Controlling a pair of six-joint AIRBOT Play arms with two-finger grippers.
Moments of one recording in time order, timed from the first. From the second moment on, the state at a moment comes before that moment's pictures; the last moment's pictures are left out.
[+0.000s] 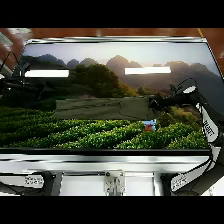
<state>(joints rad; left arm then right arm) 0.26 -1.56 1.40 0.71 -1.36 -1.30 -0.20 -1.82 1.28 -0.79 1.14 1.36</state>
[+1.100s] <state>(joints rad) -0.57 -1.90 1.47 0.33 -0.85 -1.21 -0.20 -1.03 1.28 -0.79 1.45 1.54</state>
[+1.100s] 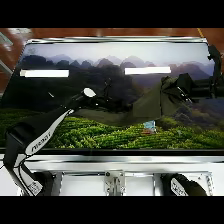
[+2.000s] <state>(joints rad) 0.15 -1.49 1.56 0.64 -1.11 -1.26 0.38 -1.42 1.28 -0.72 0.79 1.58</state>
